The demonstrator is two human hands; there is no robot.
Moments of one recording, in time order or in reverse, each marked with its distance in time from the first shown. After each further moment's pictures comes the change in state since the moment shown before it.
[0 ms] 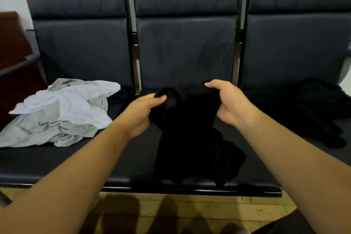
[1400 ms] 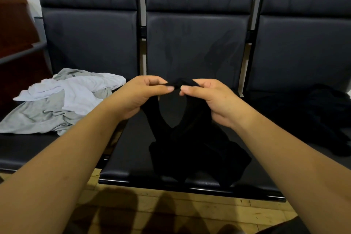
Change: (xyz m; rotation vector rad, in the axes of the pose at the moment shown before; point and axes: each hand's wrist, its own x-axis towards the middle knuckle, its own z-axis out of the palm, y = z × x) left_hand -0.023 0.043 -0.015 0.283 -0.070 0.147; right_hand -0.021 0.007 0.043 -0.401 -0.418 -0.197
